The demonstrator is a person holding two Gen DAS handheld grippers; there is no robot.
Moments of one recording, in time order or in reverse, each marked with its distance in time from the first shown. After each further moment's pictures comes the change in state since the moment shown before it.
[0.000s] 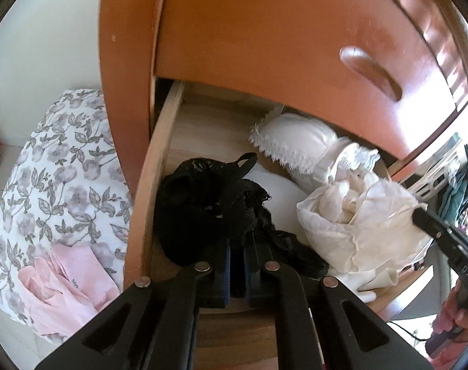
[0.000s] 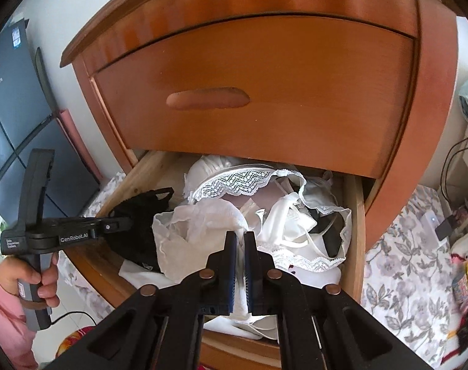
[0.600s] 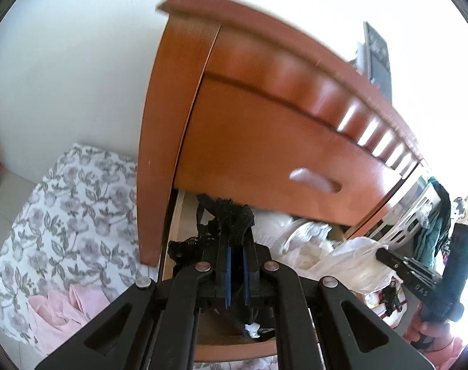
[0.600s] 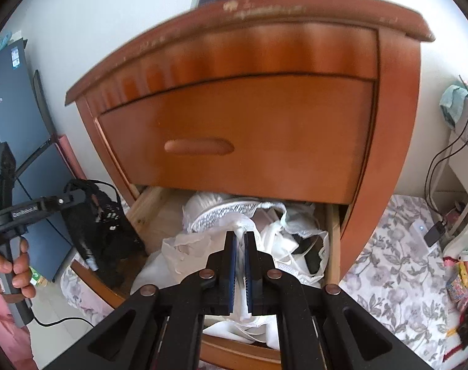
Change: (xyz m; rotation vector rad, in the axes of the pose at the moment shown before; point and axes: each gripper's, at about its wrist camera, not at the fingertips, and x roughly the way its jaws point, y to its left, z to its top) left arm -0.108 0.000 0.024 -0.006 -0.305 -0.074; right arm -0.049 -0.008 0.016 0.038 -0.128 -0.029
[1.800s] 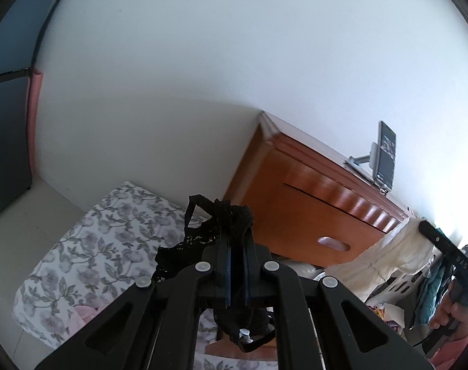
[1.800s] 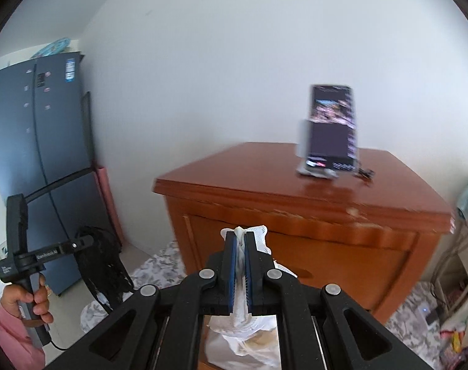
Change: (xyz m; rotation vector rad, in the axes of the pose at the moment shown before) left arm -0.139 0.080 0.008 -0.118 -0.254 0.109; right arm -0.093 0.130 0.082 -0.179 -0.288 0.124
